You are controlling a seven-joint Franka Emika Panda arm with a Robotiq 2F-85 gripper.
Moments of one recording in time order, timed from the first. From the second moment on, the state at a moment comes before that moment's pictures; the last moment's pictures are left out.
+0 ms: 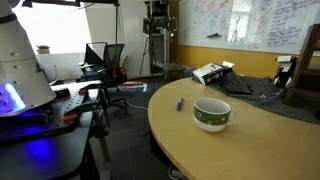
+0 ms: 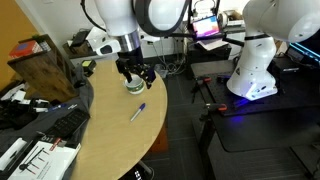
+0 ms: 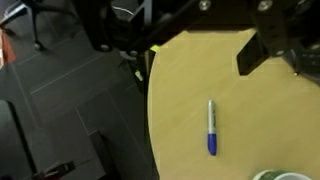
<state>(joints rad) 0.09 0.05 0.05 -2.32 -0.03 2.35 -0.85</state>
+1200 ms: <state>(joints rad) -0.06 0.75 0.11 -1.96 -0.11 2.58 -0.95</state>
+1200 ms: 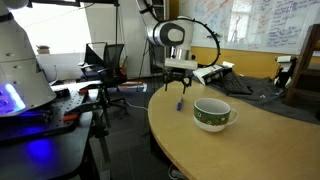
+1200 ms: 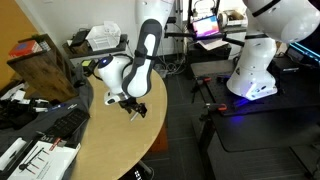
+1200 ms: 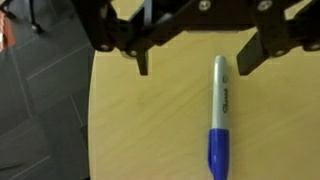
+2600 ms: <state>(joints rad) -0.22 0.85 0.23 -1.84 -0.09 2.61 -0.97</state>
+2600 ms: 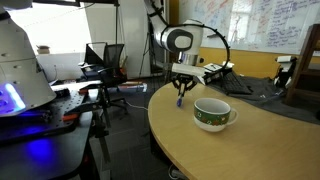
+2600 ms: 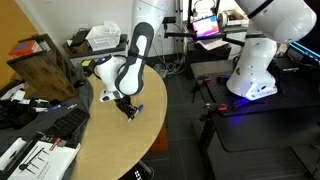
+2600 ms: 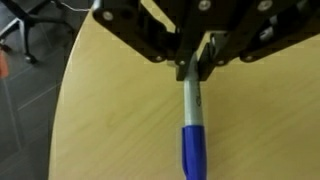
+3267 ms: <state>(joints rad) -0.54 0.85 0.48 -1.85 0.03 2.49 -1.67</state>
